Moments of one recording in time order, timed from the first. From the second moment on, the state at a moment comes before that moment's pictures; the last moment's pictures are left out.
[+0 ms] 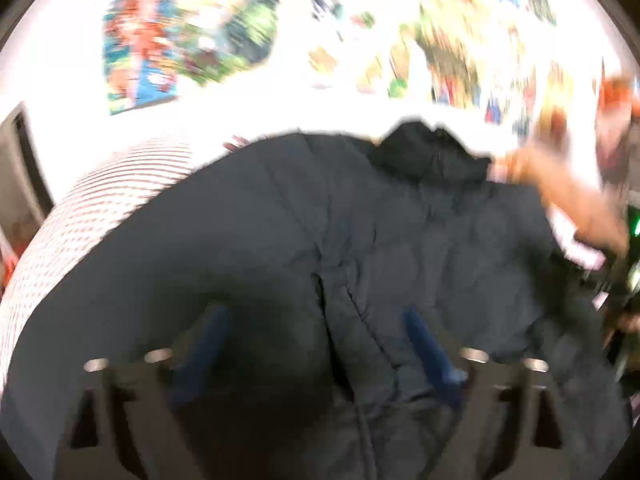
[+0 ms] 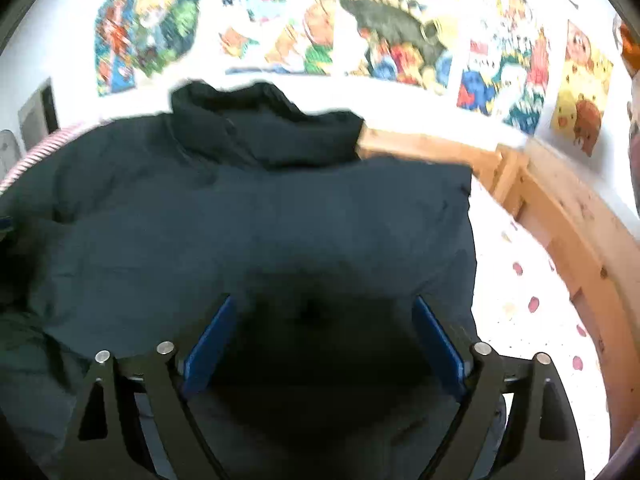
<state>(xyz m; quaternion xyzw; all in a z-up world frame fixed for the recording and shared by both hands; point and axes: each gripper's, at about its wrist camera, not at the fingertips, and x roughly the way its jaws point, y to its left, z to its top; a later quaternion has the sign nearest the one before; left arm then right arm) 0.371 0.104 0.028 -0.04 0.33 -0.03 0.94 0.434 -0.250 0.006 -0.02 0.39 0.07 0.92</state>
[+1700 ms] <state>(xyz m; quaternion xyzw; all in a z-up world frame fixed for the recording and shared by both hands) 0.185 0.274 0.042 -0.25 0.16 0.18 0.94 0.460 -0.009 -0.021 -0.14 0.49 0.25 0.82</state>
